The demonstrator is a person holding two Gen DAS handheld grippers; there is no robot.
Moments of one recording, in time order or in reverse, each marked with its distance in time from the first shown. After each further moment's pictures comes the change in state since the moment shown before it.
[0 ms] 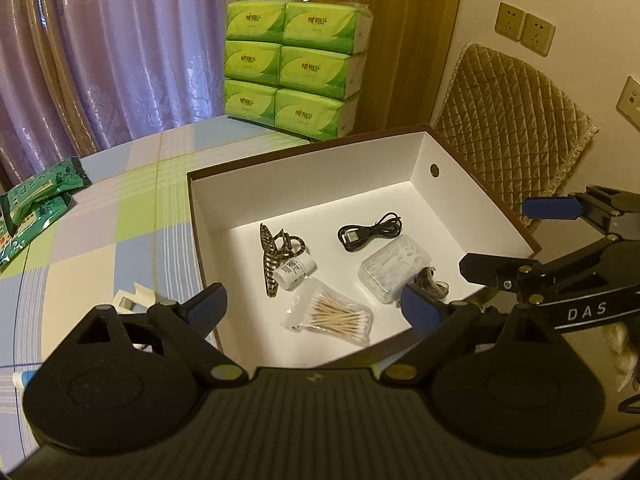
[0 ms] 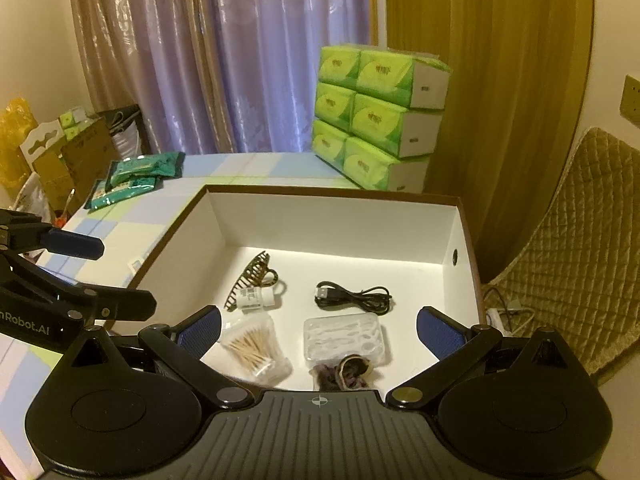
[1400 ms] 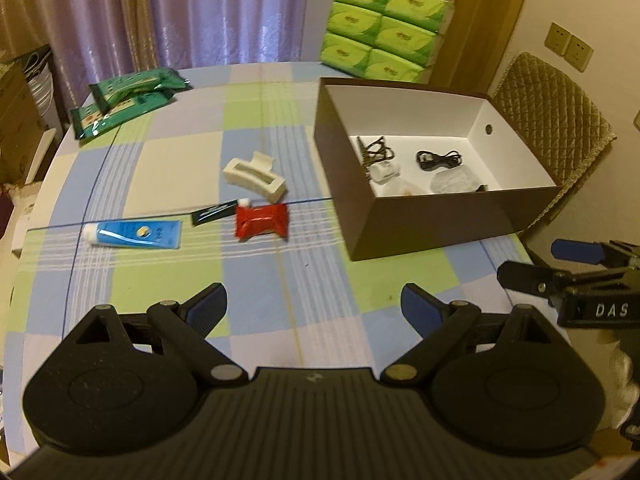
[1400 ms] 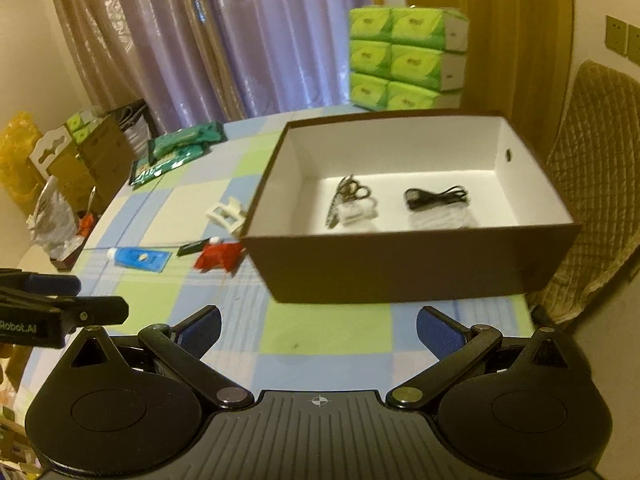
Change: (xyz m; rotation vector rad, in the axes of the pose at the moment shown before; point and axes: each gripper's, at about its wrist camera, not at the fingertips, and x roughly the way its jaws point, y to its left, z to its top) left arm -0.100 0.101 -0.132 -0.188 0.052 0.058; right arm -0.039 0.135 -0.076 0.147 0.076 0.018
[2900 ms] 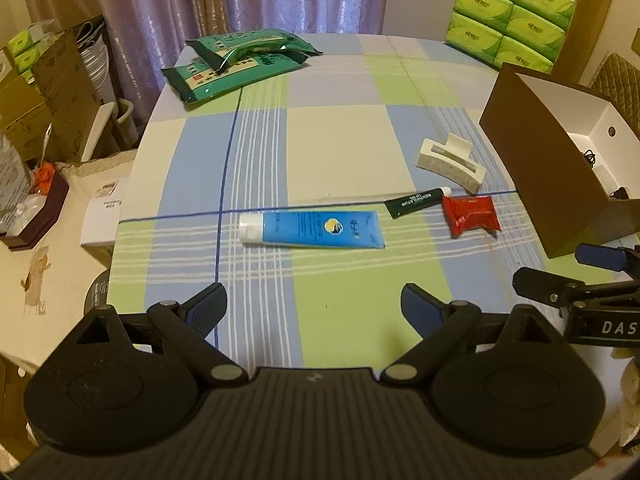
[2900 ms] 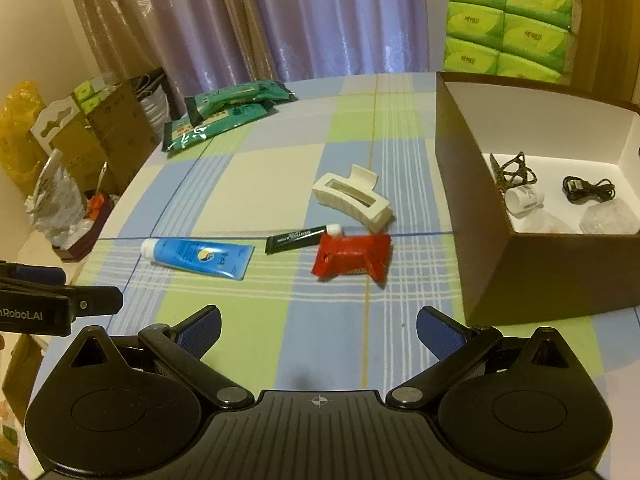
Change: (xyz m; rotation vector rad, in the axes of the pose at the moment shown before) left arm 0.056 0.201 0.010 -0.017 0.059 0.127; right arm 0.158 0.159 0.006 -0.002 0.045 -0.005
